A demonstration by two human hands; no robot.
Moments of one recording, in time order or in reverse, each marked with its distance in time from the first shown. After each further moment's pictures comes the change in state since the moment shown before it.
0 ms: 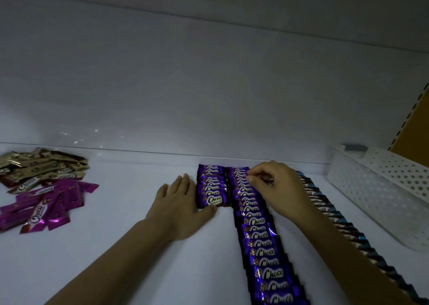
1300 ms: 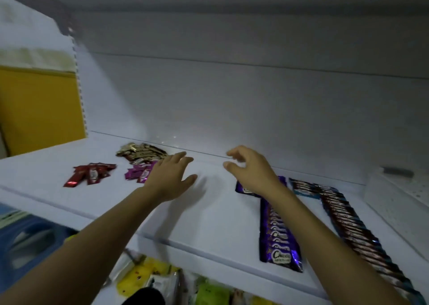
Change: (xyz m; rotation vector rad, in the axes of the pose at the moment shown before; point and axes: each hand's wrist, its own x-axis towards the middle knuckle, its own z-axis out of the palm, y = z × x) left_hand -0.109 -0.053 -0.062 0.064 0.369 -0.212; right_hand -0.019 -0.111 0.007 0.295 -0.230 -0.234
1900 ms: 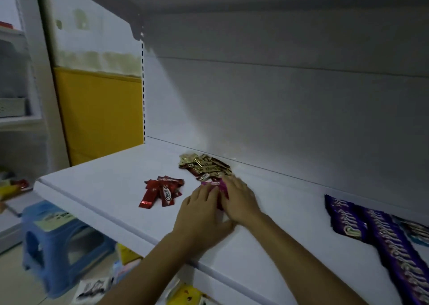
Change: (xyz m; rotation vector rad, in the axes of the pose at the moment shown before) left_hand -0.042 -0.112 0.016 -0.131 0.024 -0.127; right_hand 0.097 -0.050 0.228 -0.316 -0.251 0.031
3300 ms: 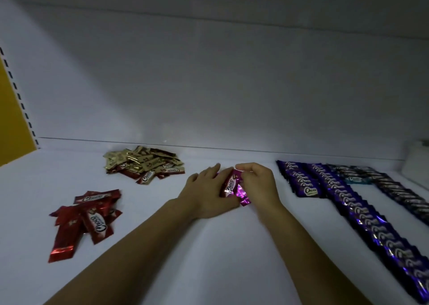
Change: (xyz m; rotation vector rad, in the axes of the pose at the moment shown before) left_hand 0.110 0.033 0.055 -0.164 -0.380 0.435; right_hand -0.036 0.053 -0.041 0.855 0.569 0.595
